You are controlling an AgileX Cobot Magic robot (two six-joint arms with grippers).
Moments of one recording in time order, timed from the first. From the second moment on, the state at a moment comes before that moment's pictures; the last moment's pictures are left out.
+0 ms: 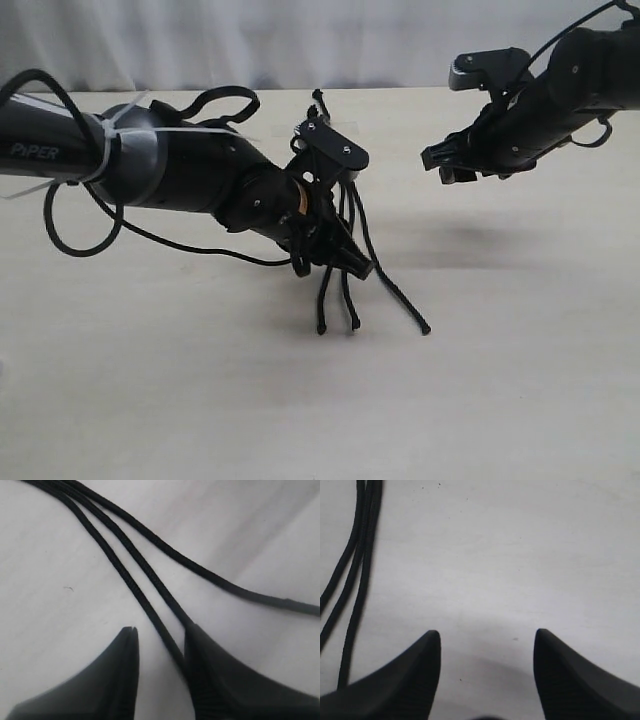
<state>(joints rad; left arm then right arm) -0.60 2.03 -1.21 0.12 0.25 -0.10 0.15 1.90 -1.25 0.10 0.50 -0.11</state>
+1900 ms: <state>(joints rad) -0.58 2.17 -1.35 0.15 0.33 -0.13 0.15 1.90 -1.25 0.11 0.49 -0.11</state>
